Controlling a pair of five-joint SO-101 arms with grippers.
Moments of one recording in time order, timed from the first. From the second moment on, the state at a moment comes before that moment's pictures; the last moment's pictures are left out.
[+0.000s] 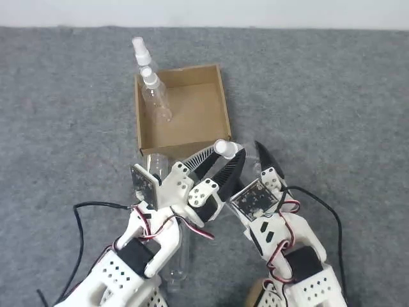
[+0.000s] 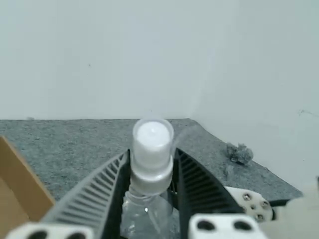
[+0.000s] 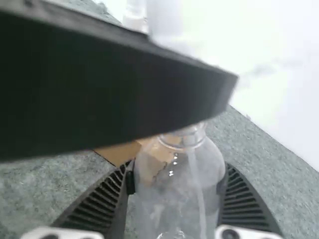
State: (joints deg) left arm 34.5 -81.7 94.3 0.2 23.7; right arm -28.6 -102.7 95.0 33.1 24.0
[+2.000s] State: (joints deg) left arm 27.1 -81.7 81.8 22.8 32.7; right arm -26.4 -102.7 95.0 33.0 23.9
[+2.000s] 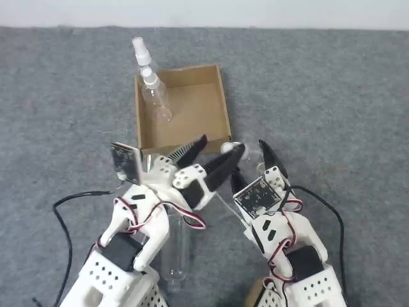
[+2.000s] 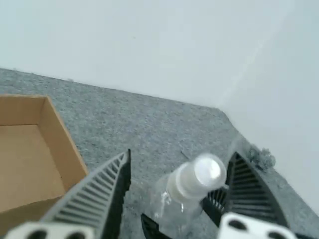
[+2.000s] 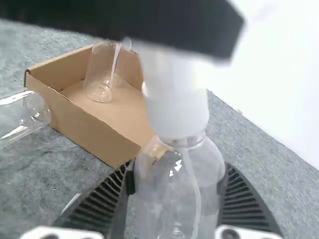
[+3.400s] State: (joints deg) left arm 14.8 -81.7 79.7 20.6 38.8; right arm -32.7 -102.7 95.0 23.7 2.0
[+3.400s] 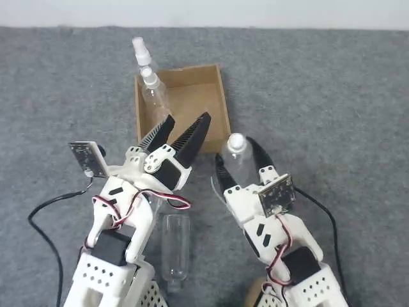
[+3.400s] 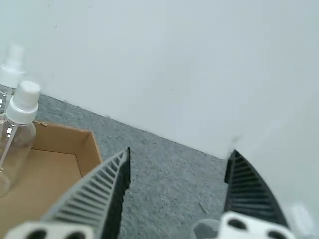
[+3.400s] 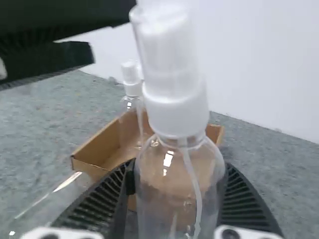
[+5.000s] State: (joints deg) left arm 2.4 -81.8 83.5 9.9 27.6; right arm -31.4 -102.7 95.0 25.4 -0.9
